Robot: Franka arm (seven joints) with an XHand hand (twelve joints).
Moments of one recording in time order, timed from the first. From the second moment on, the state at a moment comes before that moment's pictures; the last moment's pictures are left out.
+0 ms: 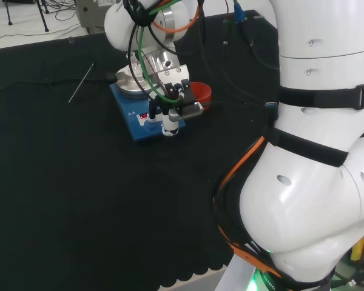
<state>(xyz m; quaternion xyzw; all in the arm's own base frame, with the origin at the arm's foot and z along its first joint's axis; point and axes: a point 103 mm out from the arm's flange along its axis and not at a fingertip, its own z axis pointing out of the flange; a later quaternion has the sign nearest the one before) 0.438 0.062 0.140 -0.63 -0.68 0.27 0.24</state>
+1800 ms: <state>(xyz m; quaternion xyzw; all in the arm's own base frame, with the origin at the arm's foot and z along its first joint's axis) 0.435 0.058 0.131 -0.64 -0.68 0.28 0.23</state>
